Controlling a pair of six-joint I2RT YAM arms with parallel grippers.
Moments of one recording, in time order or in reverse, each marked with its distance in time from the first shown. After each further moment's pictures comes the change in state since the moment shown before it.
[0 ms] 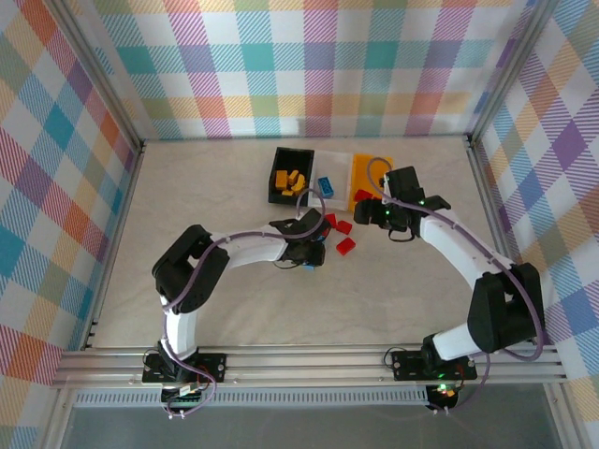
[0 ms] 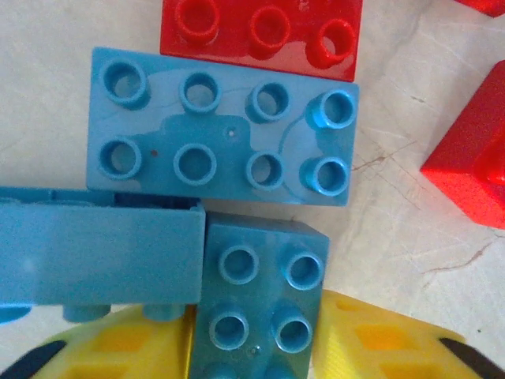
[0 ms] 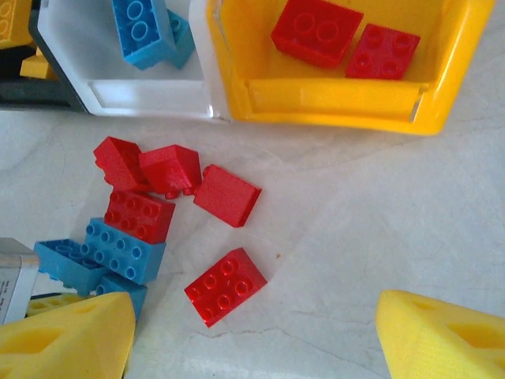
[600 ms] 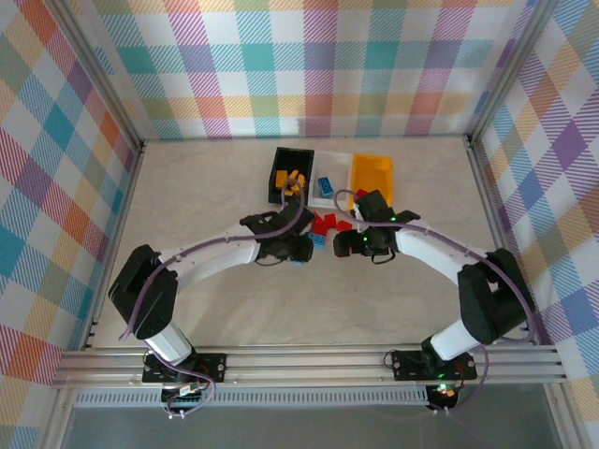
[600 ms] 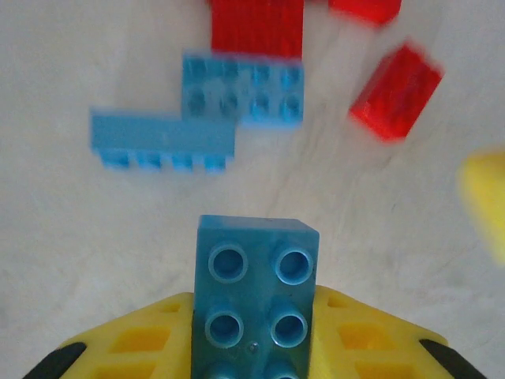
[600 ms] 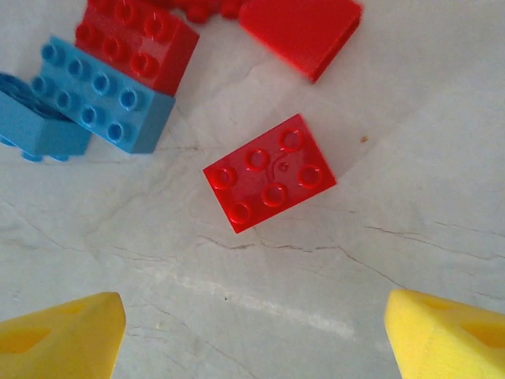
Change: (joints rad) left arm 0.041 -0.275 0.006 -0.205 0.002 0.074; right arm 0.191 0.103 -0.092 -0.007 0.010 -0.051
